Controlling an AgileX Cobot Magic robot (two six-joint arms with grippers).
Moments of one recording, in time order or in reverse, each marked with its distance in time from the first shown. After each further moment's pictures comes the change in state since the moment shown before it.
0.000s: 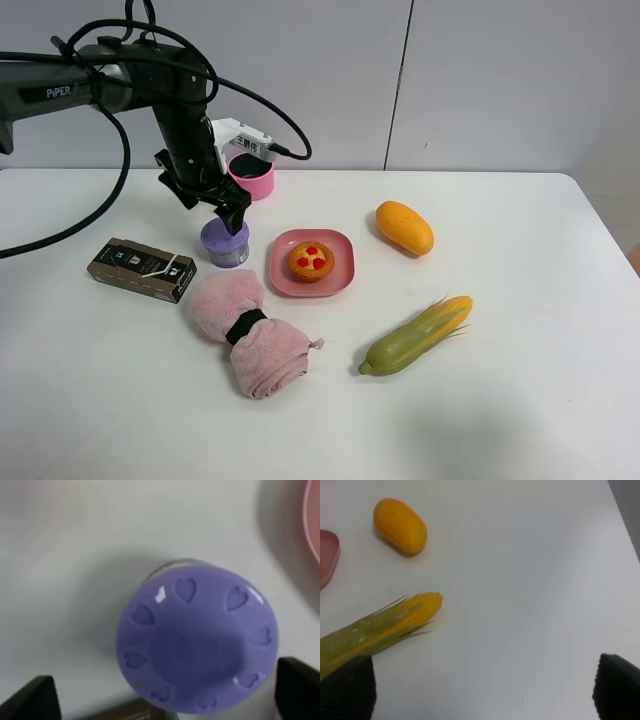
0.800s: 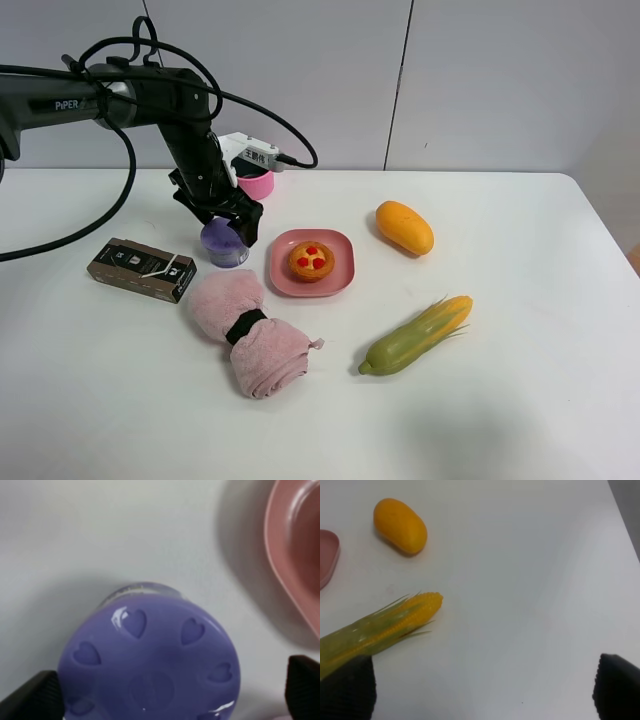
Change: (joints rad) left arm -0.001 0.015 0.051 -0.119 -0.089 0.059; right arm 0.000 0.000 0.000 0.000 0.000 0.000
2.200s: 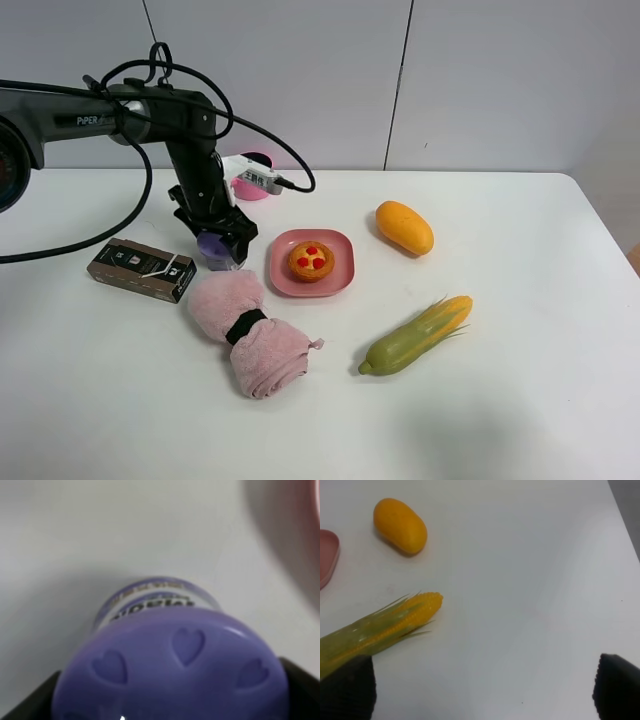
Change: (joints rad) left arm 0.000 0.058 0.007 0.049 0.052 -0.010; right arm 0.000 0.000 0.000 0.000 0.000 0.000
